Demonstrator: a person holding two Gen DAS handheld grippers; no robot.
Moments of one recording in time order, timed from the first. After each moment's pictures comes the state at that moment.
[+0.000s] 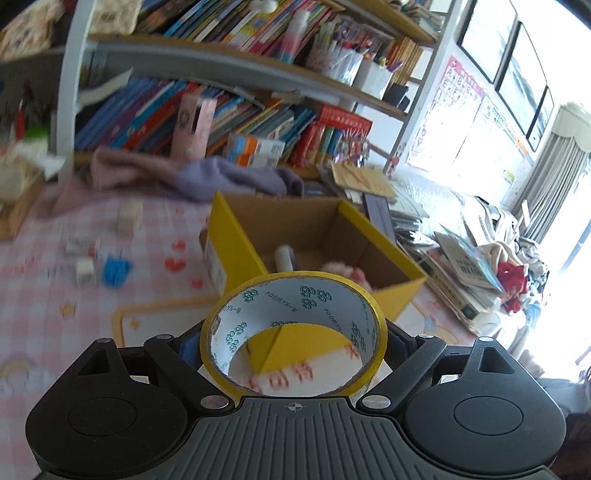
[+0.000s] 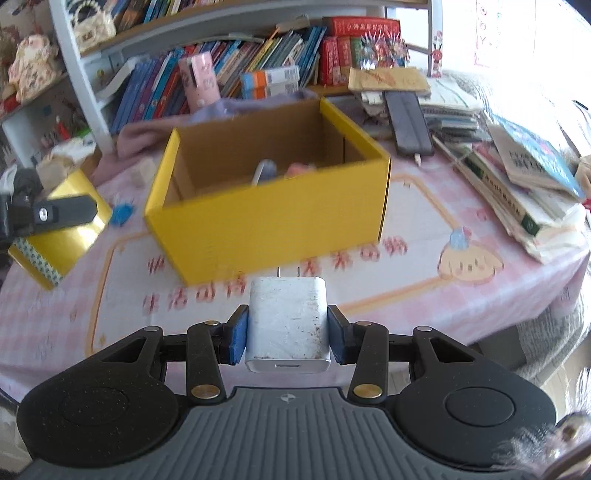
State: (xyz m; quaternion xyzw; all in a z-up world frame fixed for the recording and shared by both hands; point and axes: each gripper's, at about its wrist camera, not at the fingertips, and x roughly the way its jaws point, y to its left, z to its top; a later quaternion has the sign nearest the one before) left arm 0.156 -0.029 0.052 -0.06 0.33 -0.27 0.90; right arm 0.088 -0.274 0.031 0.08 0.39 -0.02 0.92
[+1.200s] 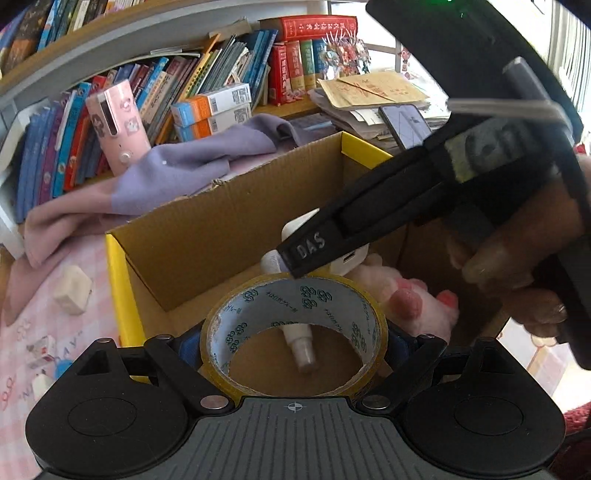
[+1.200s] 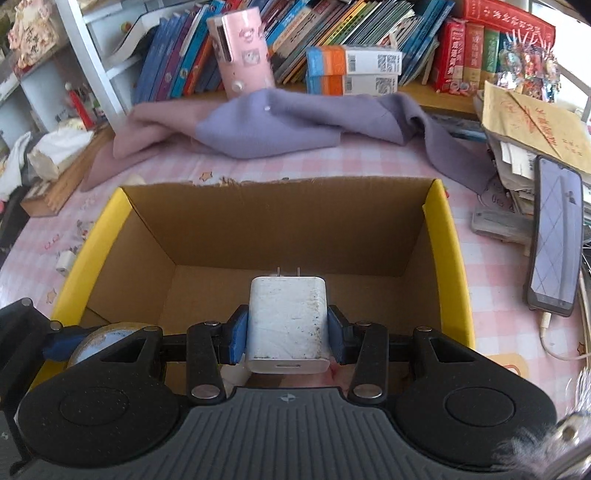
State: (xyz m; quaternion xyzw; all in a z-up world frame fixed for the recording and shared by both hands) left arm 0.273 -0.188 -0.004 0.14 0.40 -0.23 0.88; right arm 0.377 -0.308 -0.004 0.01 0.46 0.15 0.87
